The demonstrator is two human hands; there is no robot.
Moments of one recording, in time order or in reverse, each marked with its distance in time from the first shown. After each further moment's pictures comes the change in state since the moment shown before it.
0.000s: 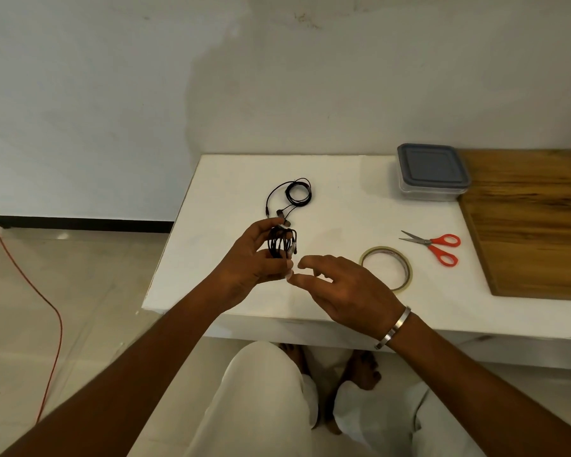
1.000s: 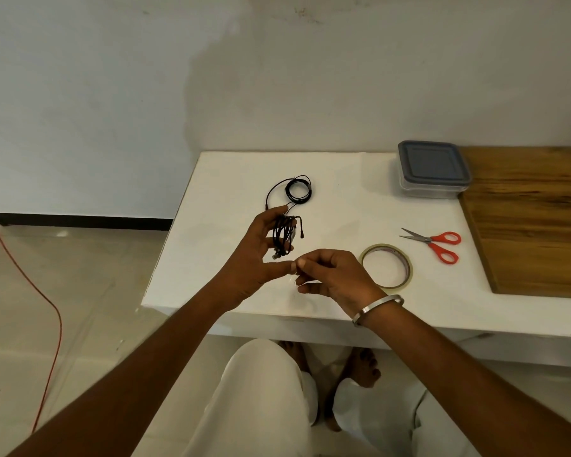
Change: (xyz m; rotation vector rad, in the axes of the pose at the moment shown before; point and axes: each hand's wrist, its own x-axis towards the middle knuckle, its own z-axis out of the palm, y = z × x) left_hand 0.002 -0.007 0.001 0.335 -0.054 0.240; right_hand 0.029 -0.008 0.008 1.372 -0.030 1.281
